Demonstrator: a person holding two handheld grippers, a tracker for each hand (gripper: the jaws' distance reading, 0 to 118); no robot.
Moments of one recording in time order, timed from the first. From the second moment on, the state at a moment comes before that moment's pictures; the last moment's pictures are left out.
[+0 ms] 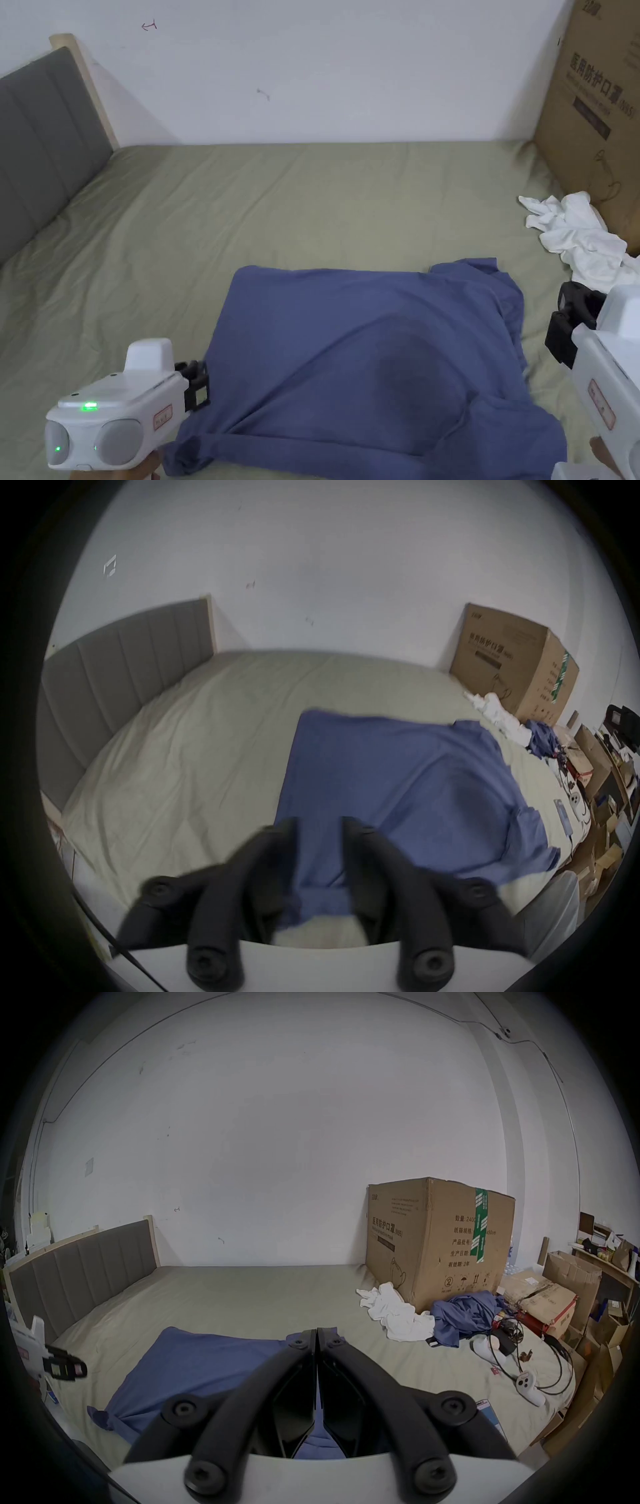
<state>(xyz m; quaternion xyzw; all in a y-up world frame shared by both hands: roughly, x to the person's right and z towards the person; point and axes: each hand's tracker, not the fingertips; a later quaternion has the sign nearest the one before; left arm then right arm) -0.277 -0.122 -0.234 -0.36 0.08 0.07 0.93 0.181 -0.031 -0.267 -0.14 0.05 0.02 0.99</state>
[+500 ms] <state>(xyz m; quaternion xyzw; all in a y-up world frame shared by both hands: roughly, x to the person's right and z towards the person) -0.301 -0.219 -0.230 -0.48 0.13 0.07 0.86 0.192 -0.054 -0.255 -0.19 0.04 0.02 0.98</state>
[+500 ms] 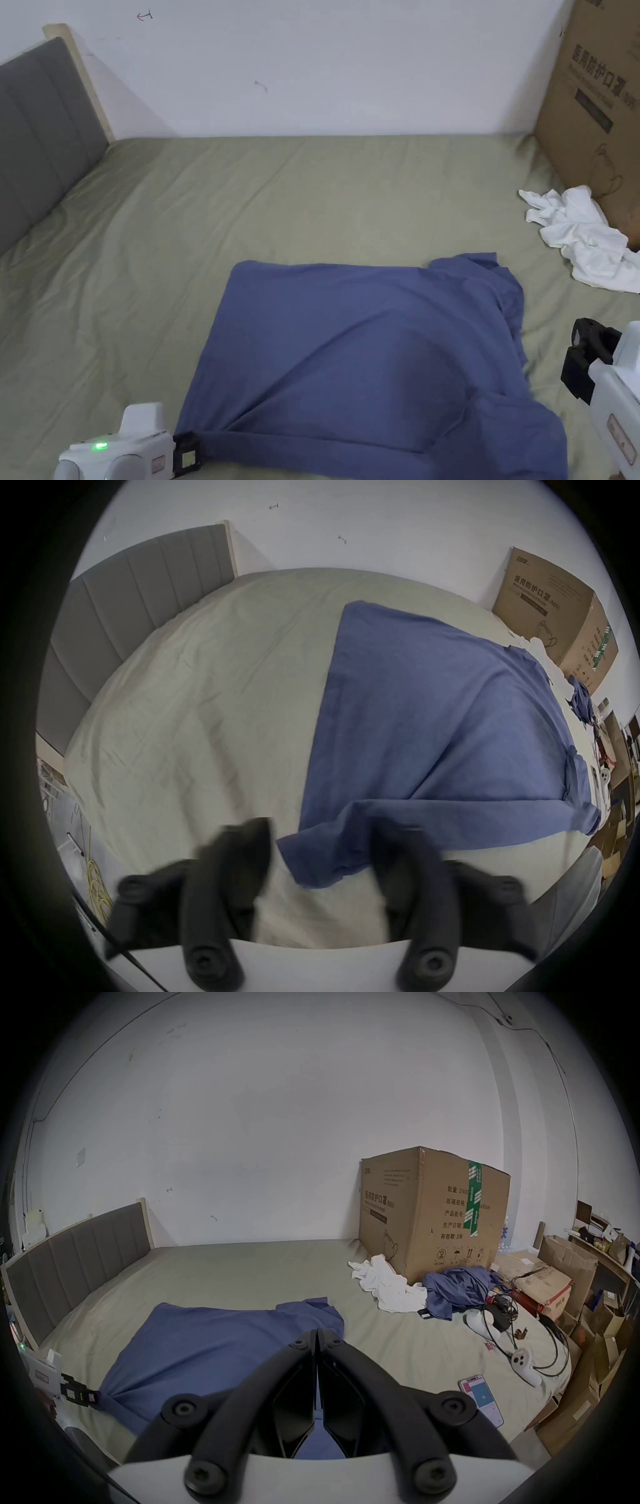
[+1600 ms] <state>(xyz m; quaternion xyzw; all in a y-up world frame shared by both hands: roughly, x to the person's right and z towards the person) -0.304 -0.194 -0.230 -0.44 0.11 0.12 0.88 0.222 -0.176 -0.243 -0.43 0.06 -0.02 0.90</state>
